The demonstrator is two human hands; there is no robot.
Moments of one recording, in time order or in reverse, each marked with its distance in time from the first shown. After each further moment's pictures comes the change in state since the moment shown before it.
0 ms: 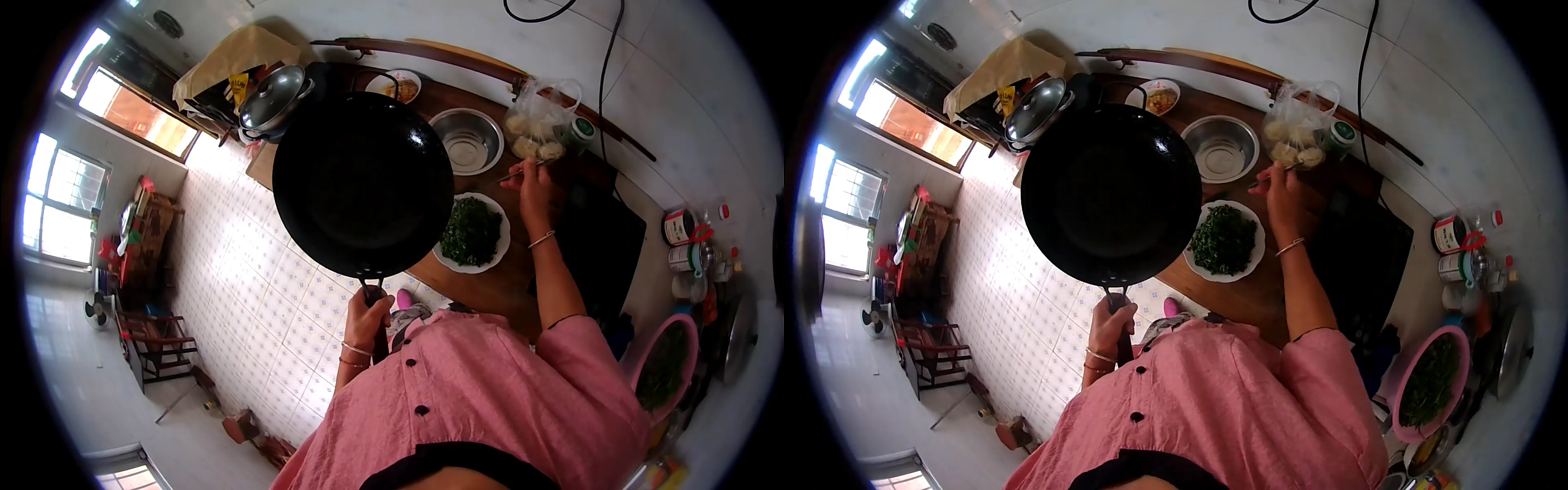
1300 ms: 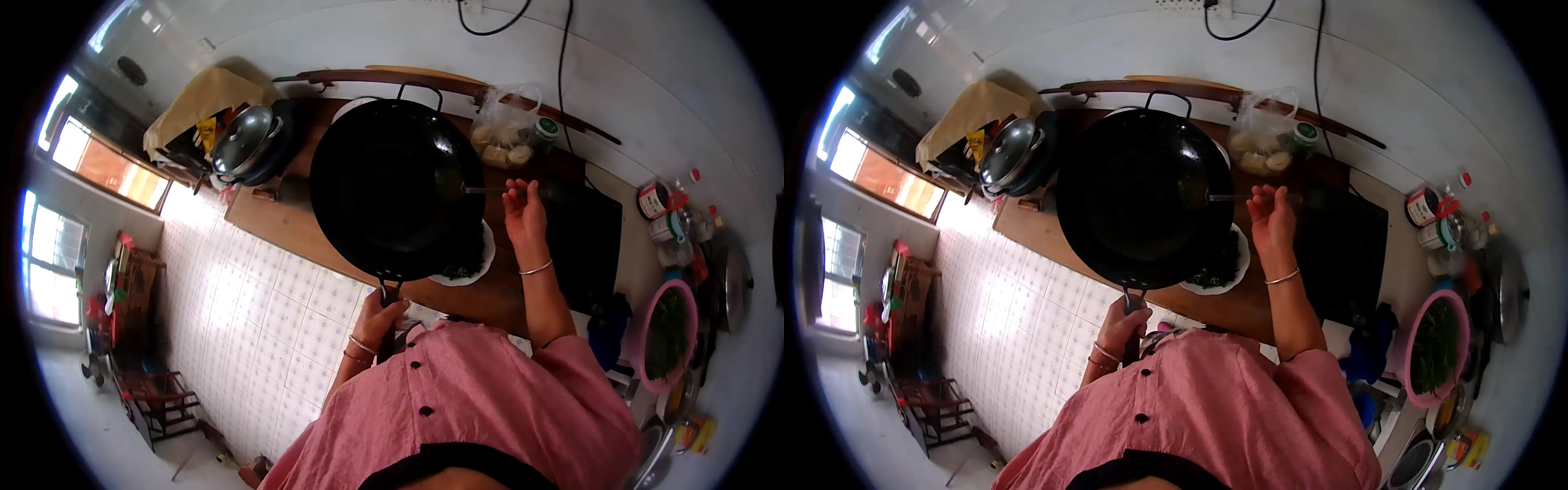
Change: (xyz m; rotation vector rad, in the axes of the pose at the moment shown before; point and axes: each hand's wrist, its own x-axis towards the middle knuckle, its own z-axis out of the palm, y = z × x) left_hand 0.046 0.019 0.007 0.101 -0.346 -0.026; right_hand -0.051 -0.040 -0.002 0.640 0.273 0.182
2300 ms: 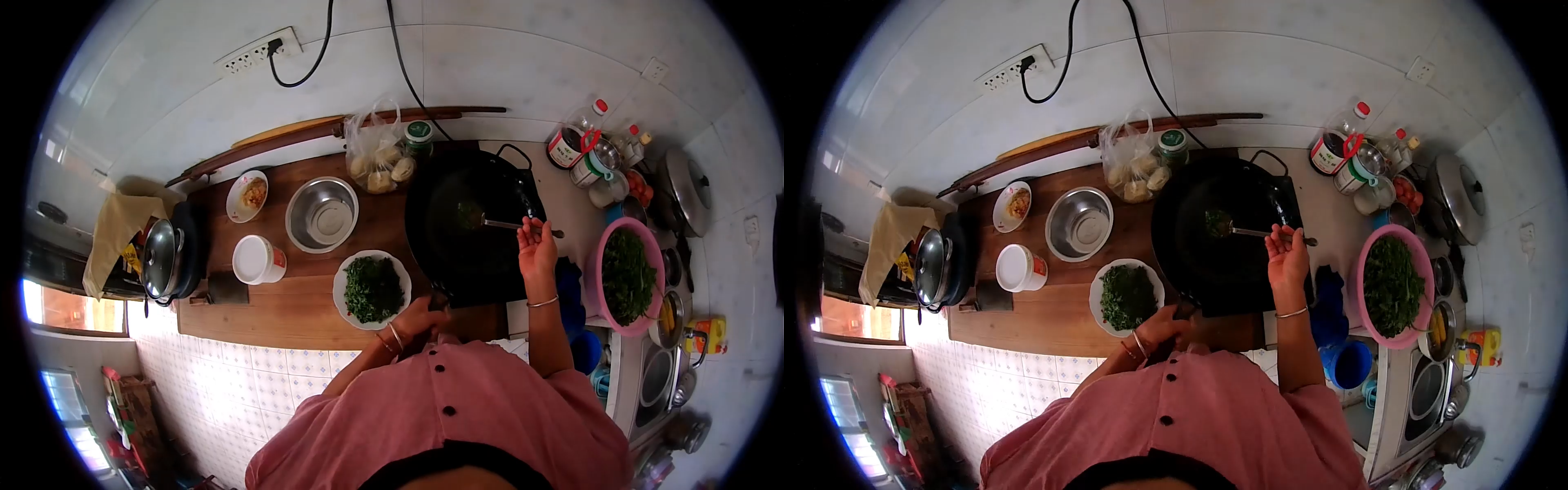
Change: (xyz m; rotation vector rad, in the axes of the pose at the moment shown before) left_hand 0.108 -0.005 0.201 0.191 -0.878 -0.272; right_hand -0.037 -0.169 -0.144 0.065 0.376 -0.397
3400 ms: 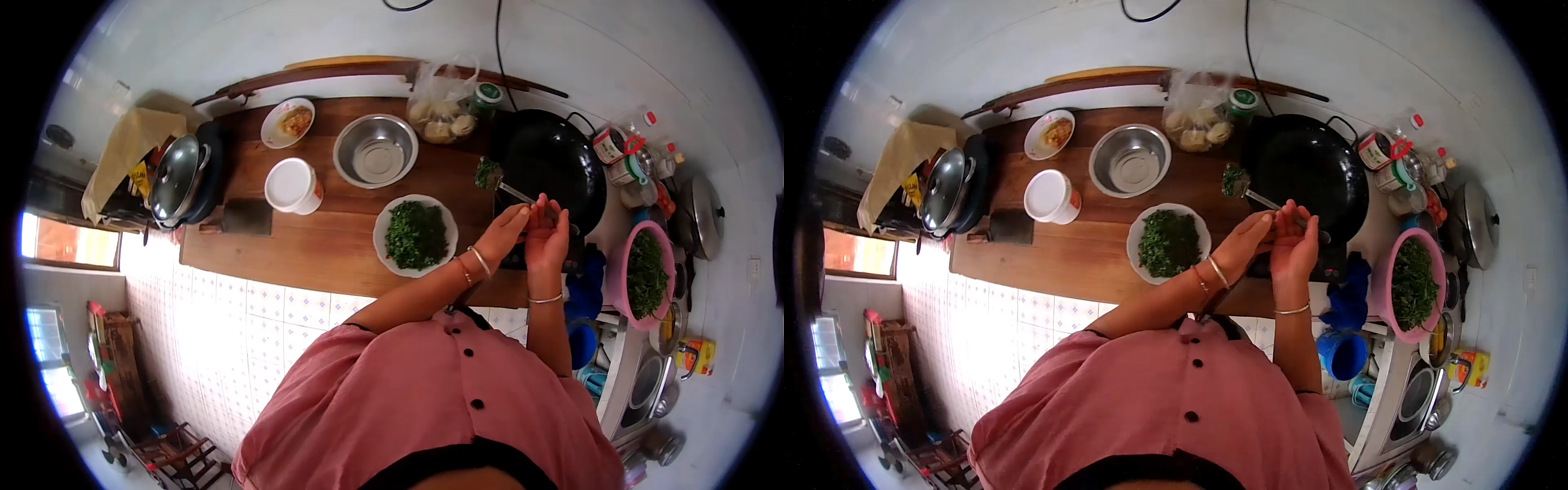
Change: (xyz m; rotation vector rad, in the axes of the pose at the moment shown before) left_hand 0.019 0.045 0.023 -0.411 0.115 0.394; right_hand -0.103 0.080 0.049 0.051 -0.154 0.007
